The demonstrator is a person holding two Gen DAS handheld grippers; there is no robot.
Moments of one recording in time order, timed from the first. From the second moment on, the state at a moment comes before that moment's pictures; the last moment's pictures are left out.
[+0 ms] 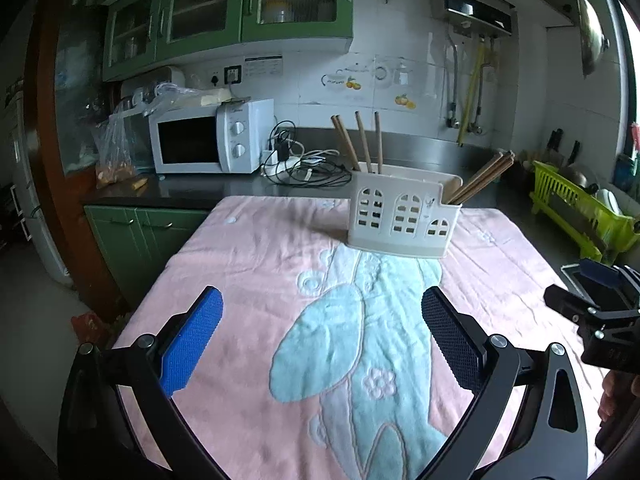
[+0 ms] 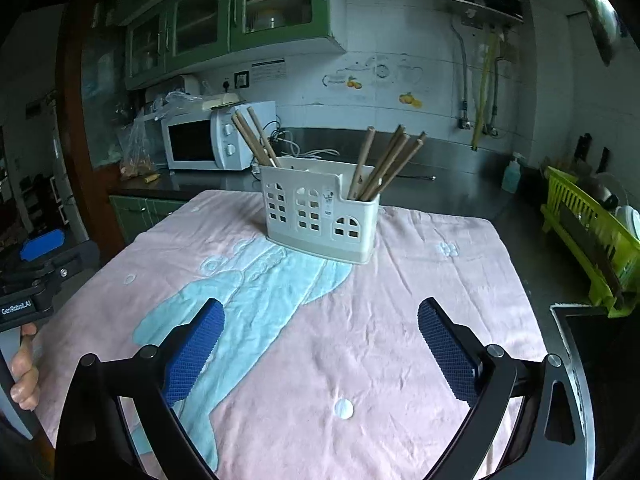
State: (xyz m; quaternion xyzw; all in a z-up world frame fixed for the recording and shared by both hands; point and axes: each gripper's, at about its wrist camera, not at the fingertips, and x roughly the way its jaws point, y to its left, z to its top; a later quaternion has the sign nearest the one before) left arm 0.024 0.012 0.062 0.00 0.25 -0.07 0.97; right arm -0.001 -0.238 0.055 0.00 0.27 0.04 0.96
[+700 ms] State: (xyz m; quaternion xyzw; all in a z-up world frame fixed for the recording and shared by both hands) left arm 0.017 0.014 0.036 0.01 0.28 -0.05 0.96; right arm -0.014 -0.234 0.037 0.01 0.29 0.04 0.96
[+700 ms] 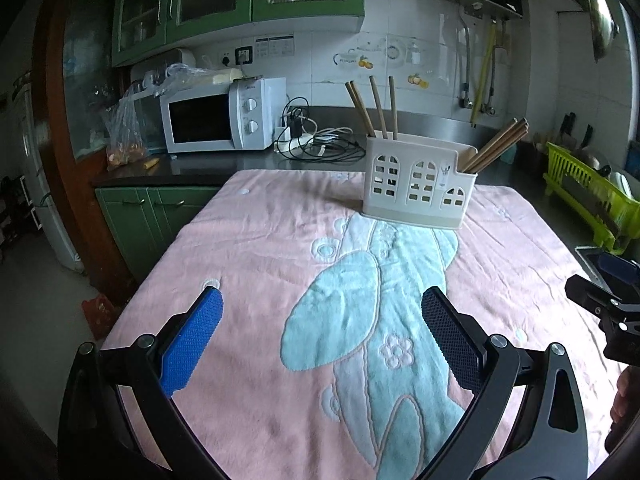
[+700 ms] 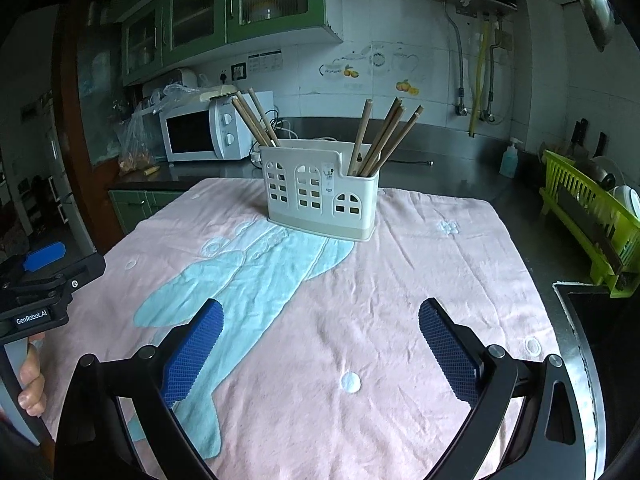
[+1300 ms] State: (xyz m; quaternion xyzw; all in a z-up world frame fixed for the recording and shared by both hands) left arm 0.016 0.015 0.027 0.01 0.29 -0.05 0.95; right arm -0.013 -0.236 0.032 0.01 0.30 0.03 0.95
